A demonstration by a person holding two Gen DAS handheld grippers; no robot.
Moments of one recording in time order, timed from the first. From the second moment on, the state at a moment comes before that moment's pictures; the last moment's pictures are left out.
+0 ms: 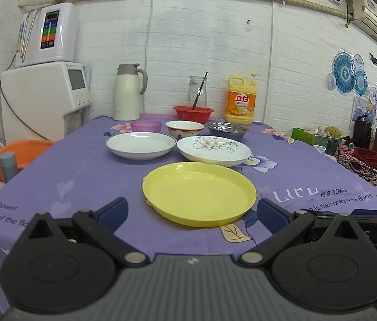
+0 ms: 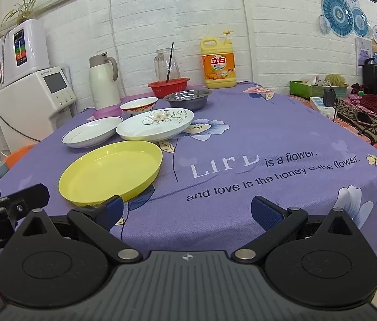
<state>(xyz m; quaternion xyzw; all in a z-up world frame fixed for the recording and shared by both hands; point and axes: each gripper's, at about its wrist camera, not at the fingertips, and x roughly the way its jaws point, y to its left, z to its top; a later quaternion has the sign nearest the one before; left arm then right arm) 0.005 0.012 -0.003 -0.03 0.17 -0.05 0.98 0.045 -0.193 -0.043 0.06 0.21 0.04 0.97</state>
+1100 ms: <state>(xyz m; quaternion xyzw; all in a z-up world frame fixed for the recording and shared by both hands) 0.008 0.018 -0.005 -0.05 0.17 -0.05 0.98 0.049 -0.192 -0.044 0.06 0.22 0.05 0.97</state>
